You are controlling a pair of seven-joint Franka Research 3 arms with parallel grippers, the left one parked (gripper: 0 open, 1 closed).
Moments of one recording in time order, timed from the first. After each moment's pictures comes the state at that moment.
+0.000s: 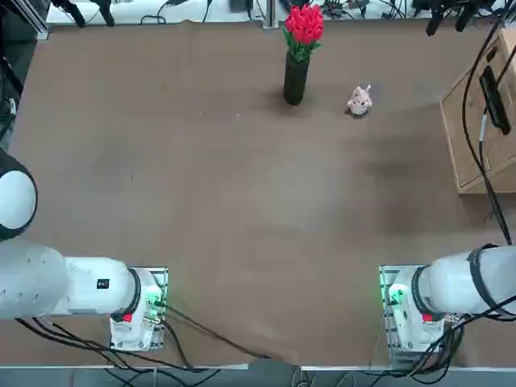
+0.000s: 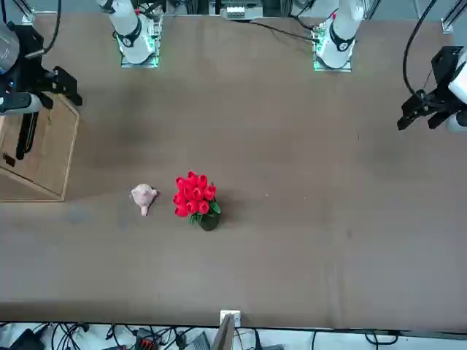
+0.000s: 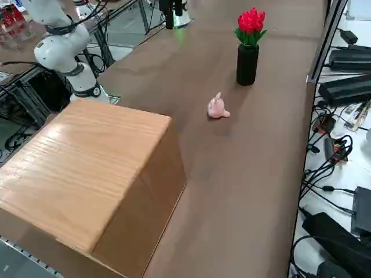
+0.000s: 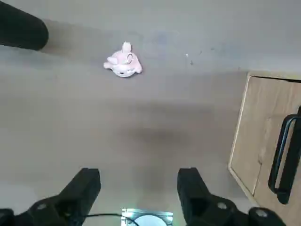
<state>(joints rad) 0.02 -0.03 0.06 -1.59 0.01 1.46 -0.01</state>
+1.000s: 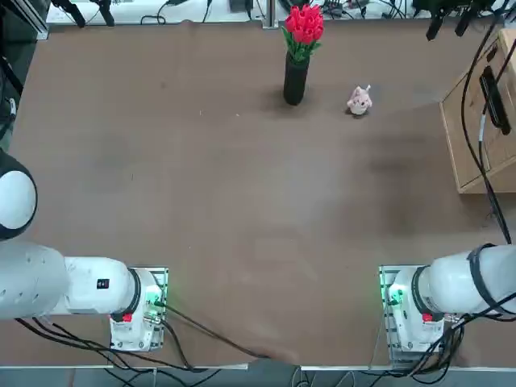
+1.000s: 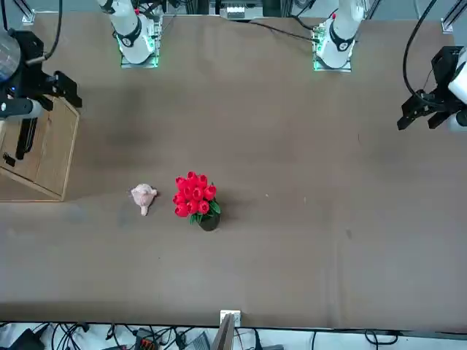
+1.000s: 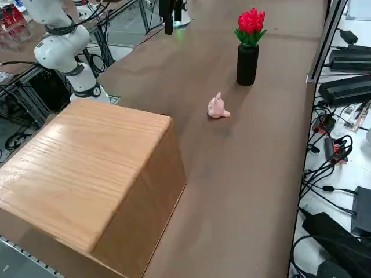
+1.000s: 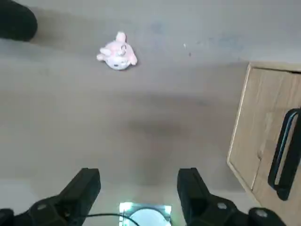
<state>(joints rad) 0.02 0.00 0.05 -1.59 0.00 1.44 -0.02</state>
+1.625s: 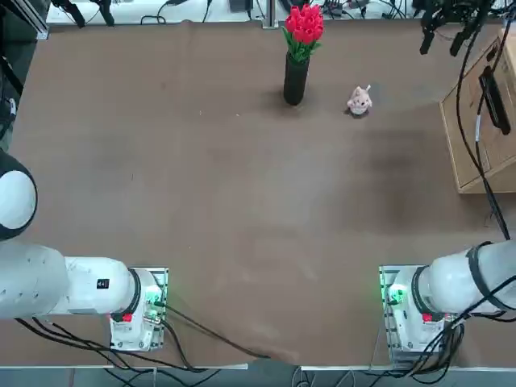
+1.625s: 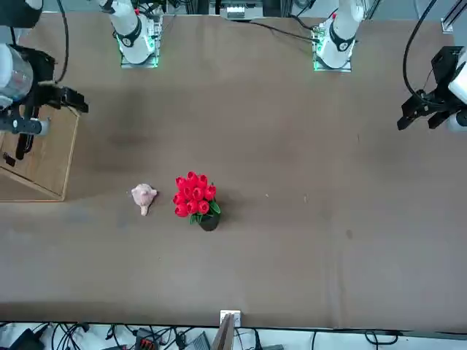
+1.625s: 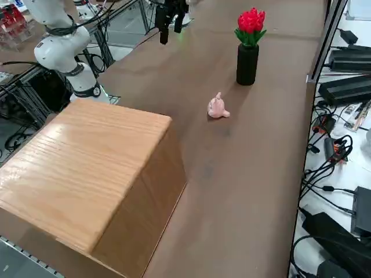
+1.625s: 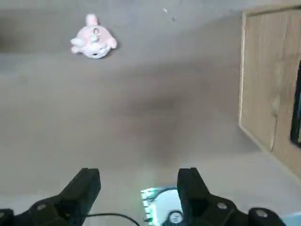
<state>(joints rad) 0.02 0.07 0.07 -1.60 0.00 1.39 0.30</state>
